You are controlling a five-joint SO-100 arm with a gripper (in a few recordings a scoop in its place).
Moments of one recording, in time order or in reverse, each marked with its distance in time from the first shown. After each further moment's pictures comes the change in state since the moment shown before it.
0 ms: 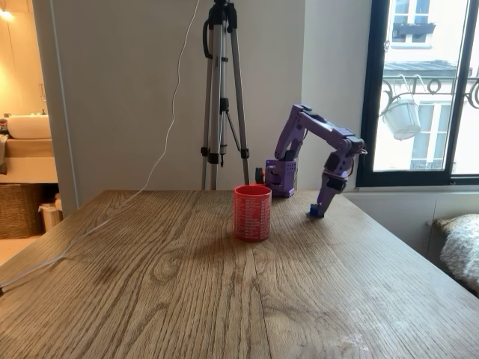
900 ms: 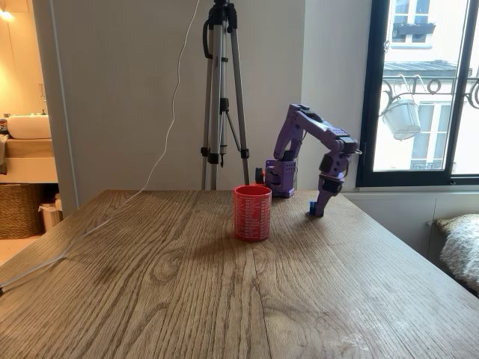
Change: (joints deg) arm 3.8 4.0 5.6 -5.3 0.6
